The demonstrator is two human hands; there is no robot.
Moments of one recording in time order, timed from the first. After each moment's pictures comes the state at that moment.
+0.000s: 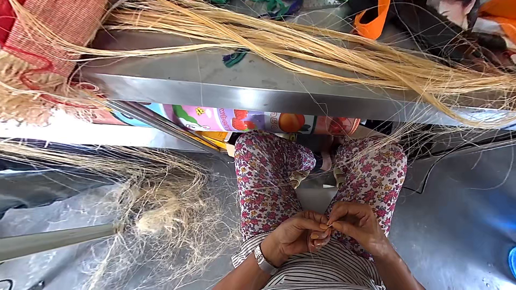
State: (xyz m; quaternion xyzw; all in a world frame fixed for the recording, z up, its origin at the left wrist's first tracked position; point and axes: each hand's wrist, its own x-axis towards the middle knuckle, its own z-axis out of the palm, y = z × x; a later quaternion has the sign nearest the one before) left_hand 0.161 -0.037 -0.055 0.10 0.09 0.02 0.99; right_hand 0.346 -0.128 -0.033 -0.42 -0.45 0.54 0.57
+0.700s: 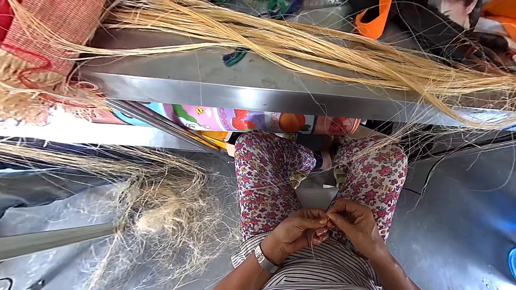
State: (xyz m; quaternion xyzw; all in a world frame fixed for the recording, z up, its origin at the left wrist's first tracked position) left_hand 0.162 -0.039 -0.062 0.15 0.13 0.07 0.98; right_hand 0.331 -0.127 -0.029 -0.55 -0.44 0.44 0.56
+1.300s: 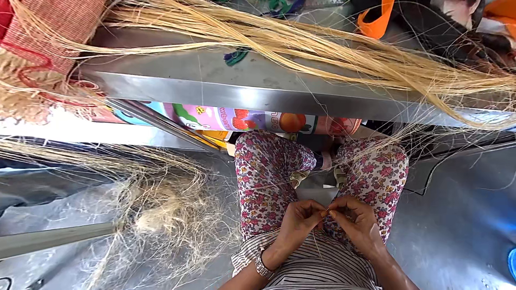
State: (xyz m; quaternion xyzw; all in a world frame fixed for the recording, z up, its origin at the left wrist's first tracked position) left_hand 0.168 -0.048 -0.049 0.48 0.32 0.27 0.77; right_hand 0.329 -0.124 -0.028 -0.63 -0.45 0.36 0.52
